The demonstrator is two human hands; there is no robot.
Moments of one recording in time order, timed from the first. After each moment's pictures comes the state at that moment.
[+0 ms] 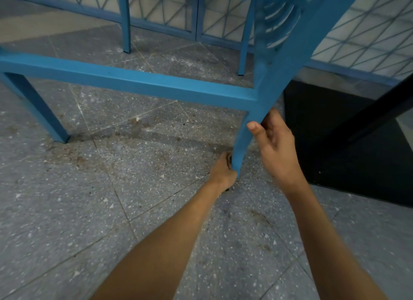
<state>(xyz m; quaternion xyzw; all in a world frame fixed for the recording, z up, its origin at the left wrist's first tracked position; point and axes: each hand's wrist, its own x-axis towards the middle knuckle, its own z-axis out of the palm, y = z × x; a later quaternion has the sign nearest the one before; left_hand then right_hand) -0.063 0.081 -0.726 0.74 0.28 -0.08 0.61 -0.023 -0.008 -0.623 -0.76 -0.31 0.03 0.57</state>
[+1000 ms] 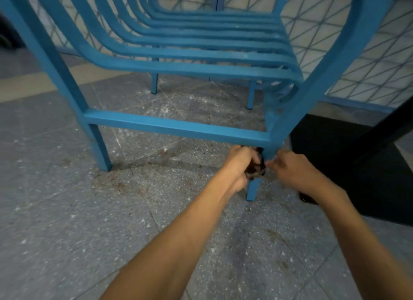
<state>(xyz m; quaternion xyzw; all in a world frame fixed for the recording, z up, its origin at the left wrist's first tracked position) -0.078 0.120 -0.576 0.50 0.28 -0.03 0.82 -0.039 0.000 -0.539 -0.94 -0.23 0.20 0.18</state>
